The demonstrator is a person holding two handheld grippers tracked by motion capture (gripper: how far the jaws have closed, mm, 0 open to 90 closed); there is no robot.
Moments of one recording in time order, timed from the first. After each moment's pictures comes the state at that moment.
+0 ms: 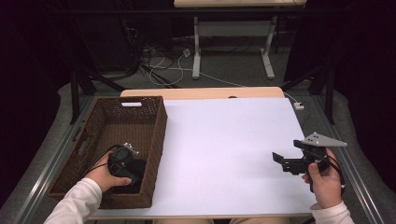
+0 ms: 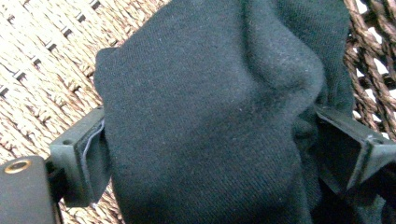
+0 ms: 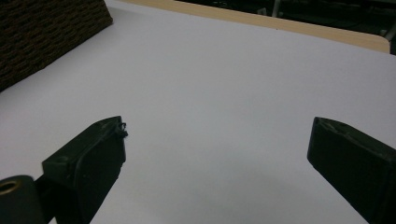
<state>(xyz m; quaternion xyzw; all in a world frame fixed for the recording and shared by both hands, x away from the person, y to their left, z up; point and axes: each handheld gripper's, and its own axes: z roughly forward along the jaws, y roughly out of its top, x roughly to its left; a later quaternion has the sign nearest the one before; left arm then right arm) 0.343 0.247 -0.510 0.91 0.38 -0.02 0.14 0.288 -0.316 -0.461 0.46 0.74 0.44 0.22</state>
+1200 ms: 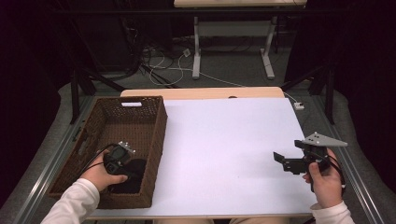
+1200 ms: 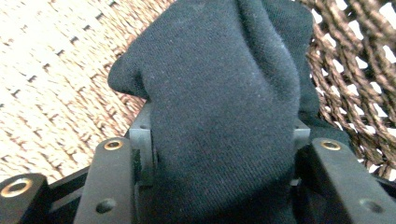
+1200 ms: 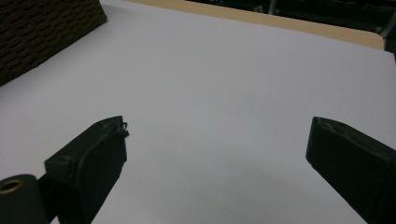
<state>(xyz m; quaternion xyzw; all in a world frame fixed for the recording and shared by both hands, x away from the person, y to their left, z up) 0.338 0.254 -0.494 0.91 0.38 -0.03 0.16 0.289 -0.319 -0.462 0.47 0.74 0.43 0.23</state>
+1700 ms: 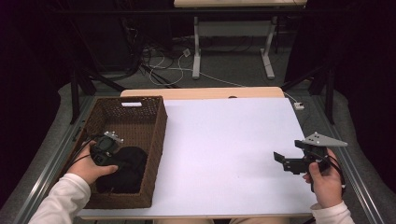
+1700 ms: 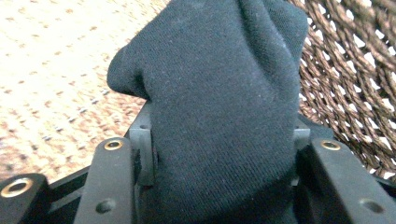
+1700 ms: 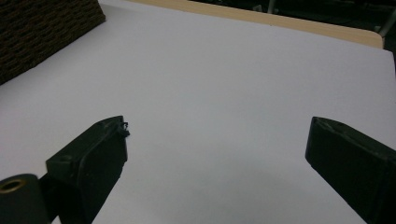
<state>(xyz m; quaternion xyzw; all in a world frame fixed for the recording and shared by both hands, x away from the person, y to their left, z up) 0.345 0.277 -0.457 0.90 0.40 0.03 0.18 0.289 -0.319 -0.463 0.47 0.73 0.43 0.23</state>
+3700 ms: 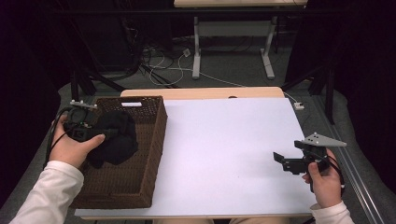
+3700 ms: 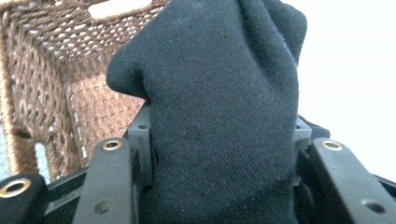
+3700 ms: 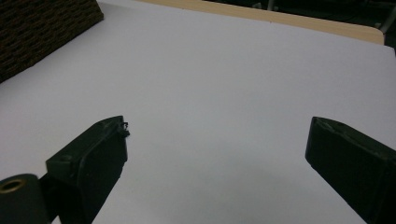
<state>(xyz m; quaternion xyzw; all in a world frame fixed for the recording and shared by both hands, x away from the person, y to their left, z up) 0.343 0.284 -0.359 0.79 0.52 0.14 0.29 0.291 -0.320 -0.466 0.48 0.73 0.43 0.23</state>
